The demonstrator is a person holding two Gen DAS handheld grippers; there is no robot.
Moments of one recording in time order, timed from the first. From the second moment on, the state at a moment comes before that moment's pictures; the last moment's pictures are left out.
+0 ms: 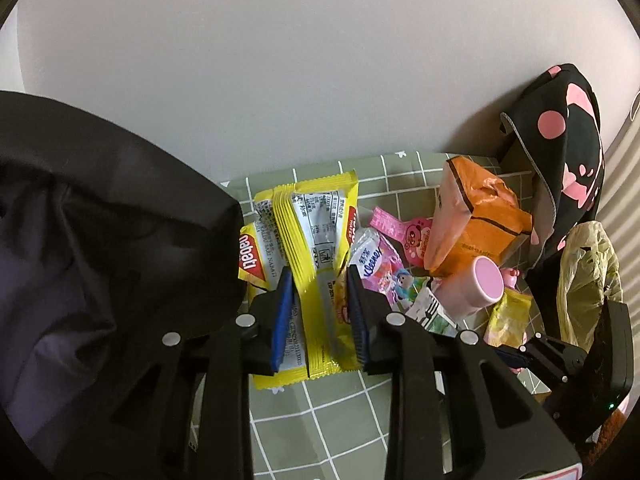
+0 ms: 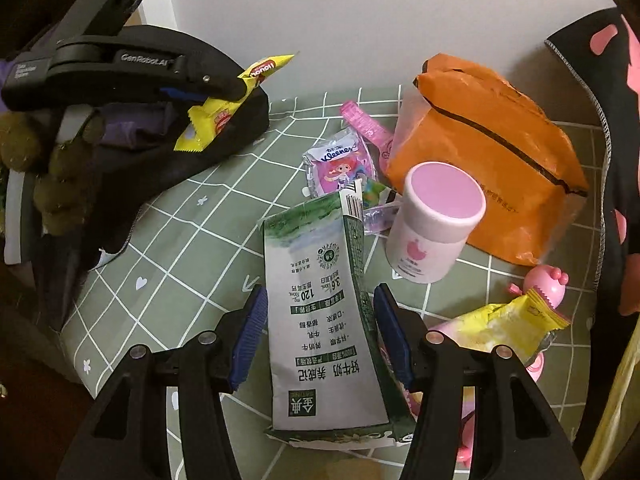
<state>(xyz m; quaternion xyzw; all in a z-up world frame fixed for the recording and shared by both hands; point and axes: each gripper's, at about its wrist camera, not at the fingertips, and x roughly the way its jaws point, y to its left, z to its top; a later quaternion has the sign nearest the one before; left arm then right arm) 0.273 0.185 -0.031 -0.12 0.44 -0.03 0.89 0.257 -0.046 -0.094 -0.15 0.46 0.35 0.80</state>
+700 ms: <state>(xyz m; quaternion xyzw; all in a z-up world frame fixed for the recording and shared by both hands) 0.281 0.190 -0.045 -0.14 0.45 -0.04 0.88 0.256 -0.016 -0.110 -0.18 0.48 0.34 0.79</state>
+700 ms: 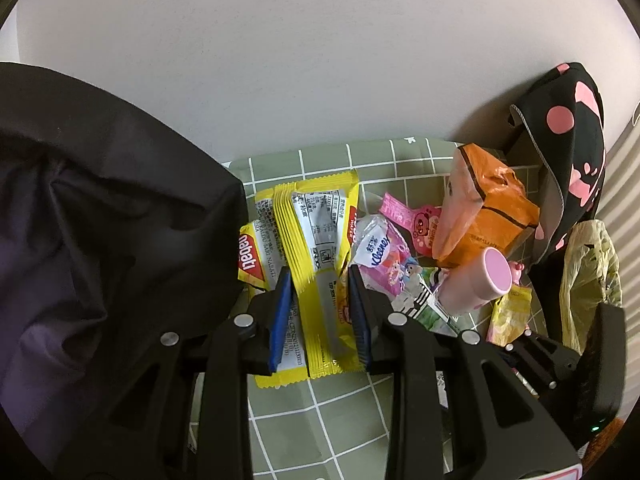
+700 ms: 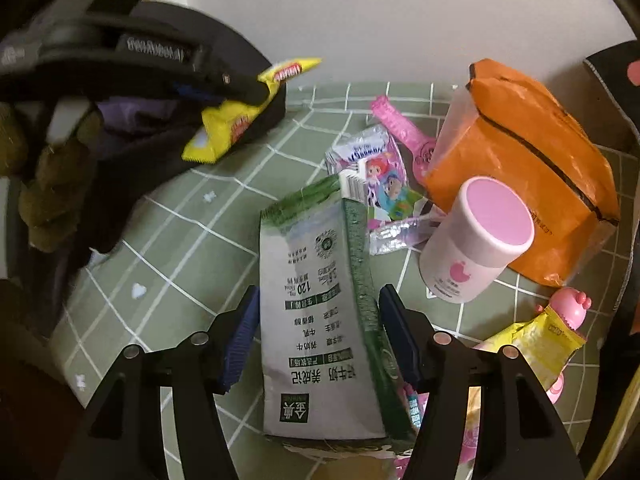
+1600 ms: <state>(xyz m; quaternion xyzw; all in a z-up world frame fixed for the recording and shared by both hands) 0.312 -0.004 0.135 -0.04 0.27 -0.28 0.92 0.232 -0.195 0.119 -0.08 0.30 0.09 0.95</state>
